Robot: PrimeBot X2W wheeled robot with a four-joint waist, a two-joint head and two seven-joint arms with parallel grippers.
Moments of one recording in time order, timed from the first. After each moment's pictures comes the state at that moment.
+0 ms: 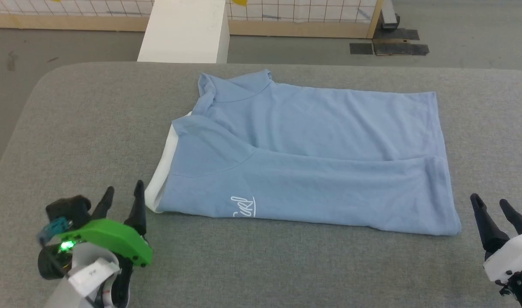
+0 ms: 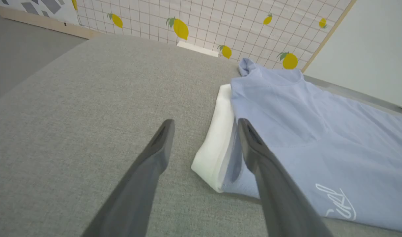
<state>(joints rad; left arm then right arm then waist) -0.18 0.39 -0.30 0.23 -0.73 0.12 -0.14 0.00 -0.22 -0.22 0.02 0.49 0.13 0.28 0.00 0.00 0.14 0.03</state>
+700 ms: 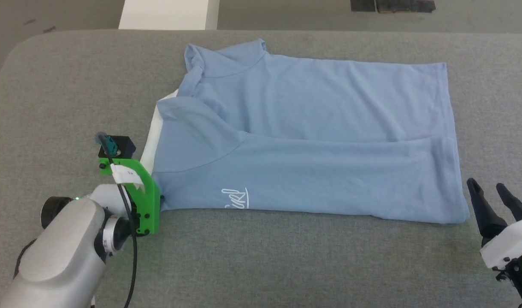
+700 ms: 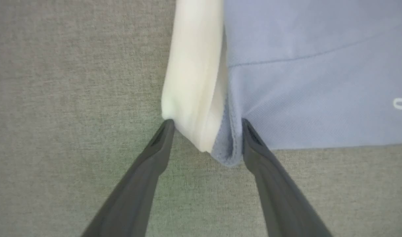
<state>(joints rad) -0.50 0.51 -0.56 0.29 -0.71 0.20 0.75 -0.04 -0.21 -0.22 -0.01 0.48 0.13 0.31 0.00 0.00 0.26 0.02</state>
